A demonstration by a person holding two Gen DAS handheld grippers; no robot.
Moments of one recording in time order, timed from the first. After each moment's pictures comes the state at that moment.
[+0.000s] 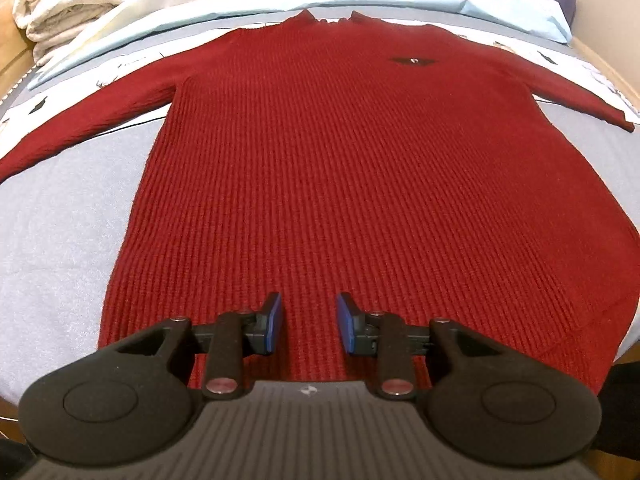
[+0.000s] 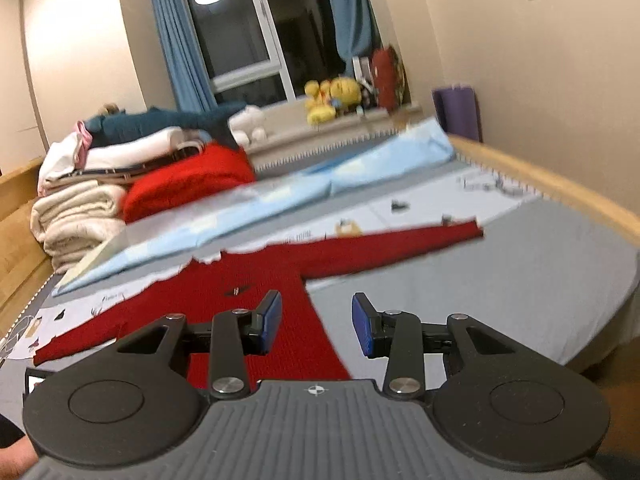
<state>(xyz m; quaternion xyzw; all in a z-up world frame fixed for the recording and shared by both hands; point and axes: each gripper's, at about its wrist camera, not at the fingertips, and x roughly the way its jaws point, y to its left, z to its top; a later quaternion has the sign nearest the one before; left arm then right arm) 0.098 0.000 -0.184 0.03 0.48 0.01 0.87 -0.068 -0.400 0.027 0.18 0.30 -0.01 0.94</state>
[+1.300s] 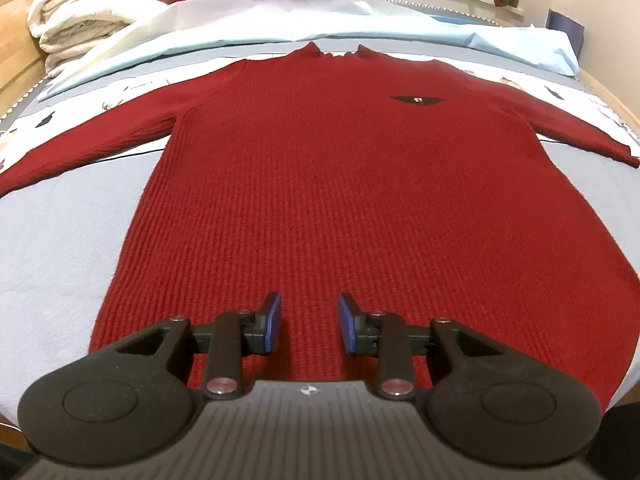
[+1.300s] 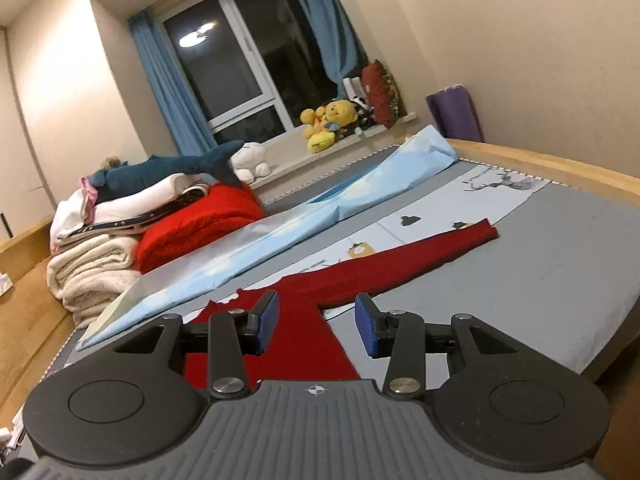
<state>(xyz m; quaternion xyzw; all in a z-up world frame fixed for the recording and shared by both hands) 0.116 -0.026 -0.175 0.01 0.44 0.03 0.90 -0.059 -0.407 0.003 0.25 0.27 -0.01 0.93</state>
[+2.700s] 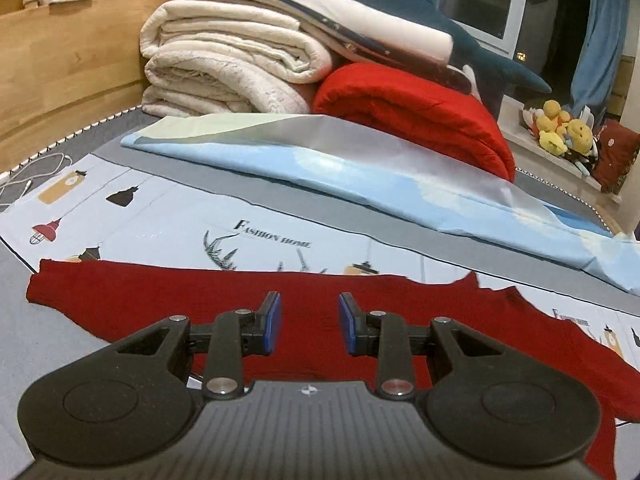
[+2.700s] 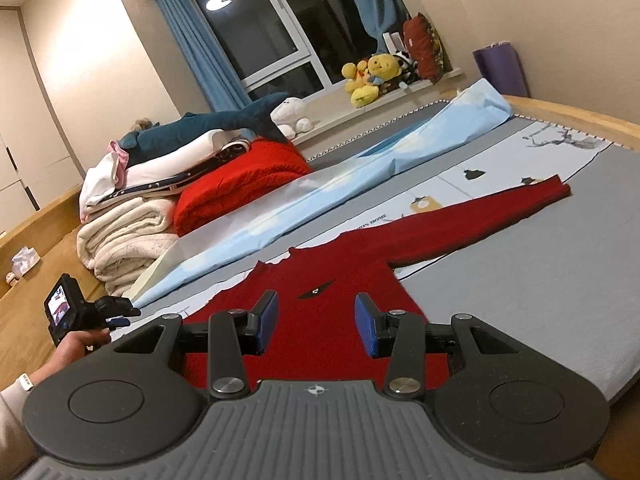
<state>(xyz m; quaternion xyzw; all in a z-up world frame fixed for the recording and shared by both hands) 0.306 0.184 -0.070 -0.12 0.31 0.16 0.93 0.003 -0.327 -0.011 0.28 0.31 0.05 0.91</state>
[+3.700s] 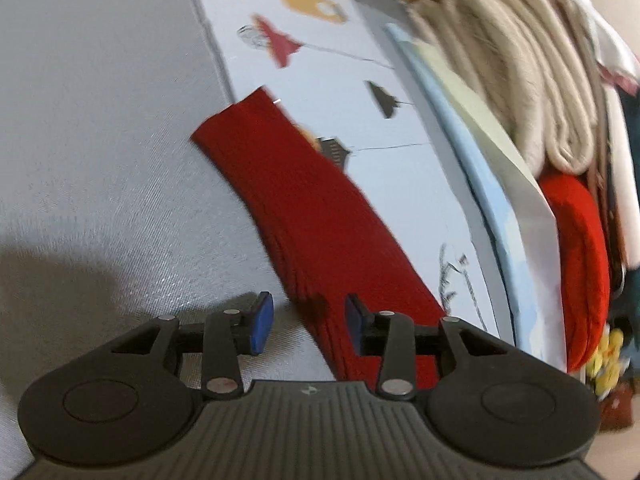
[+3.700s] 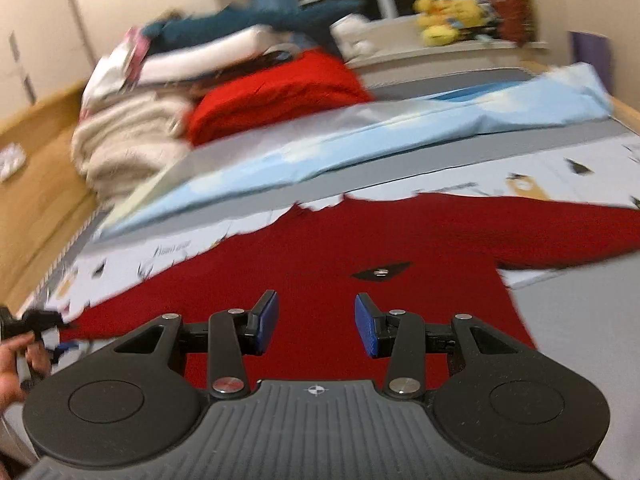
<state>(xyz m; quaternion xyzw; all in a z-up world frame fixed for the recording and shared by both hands) 0.234 0.470 -0.192 -0.51 0.32 0.29 0.75 0.208 -0.171 -0.068 0.14 0.43 0.14 0.88</state>
